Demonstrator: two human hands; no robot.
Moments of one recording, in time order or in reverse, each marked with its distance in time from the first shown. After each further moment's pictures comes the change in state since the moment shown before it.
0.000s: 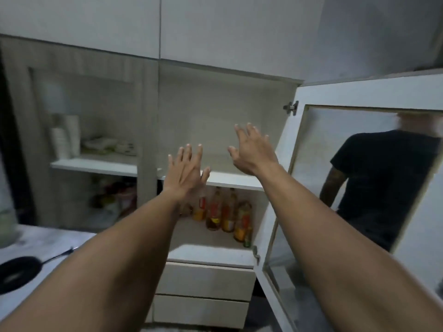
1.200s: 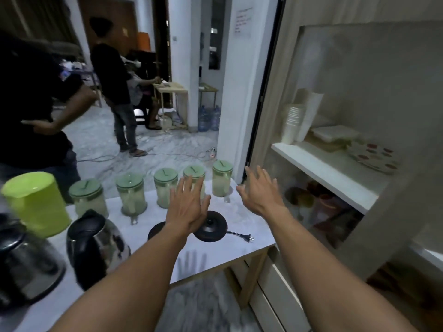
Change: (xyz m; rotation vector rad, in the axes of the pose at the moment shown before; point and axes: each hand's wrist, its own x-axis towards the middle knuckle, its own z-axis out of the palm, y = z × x) left_hand -0.141 -0.449 0.030 0.414 0.024 -1.049; right_hand 0.151 -0.457 0.379 0.511 -0.475 -0.844
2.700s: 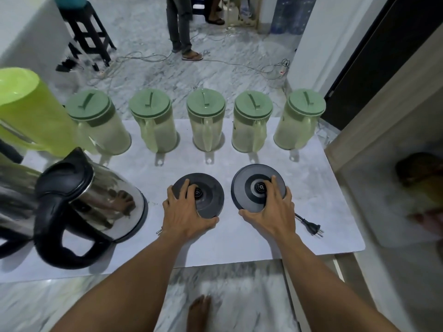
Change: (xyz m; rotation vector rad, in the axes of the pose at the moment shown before) left_hand -0.003 -0.171 0.220 0.085 -0.320 -0.565; right_hand 0.099 0.021 0.332 0.173 -0.338 -0.030
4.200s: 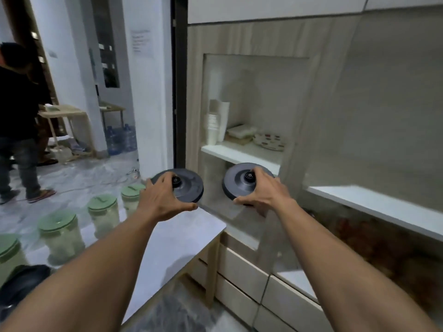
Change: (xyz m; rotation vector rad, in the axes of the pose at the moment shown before) left_hand -0.171 0.115 -0.272 -0.110 0.170 0.892; right_hand -0.370 -0.073 -0.312 -0.071 0.451 0.472
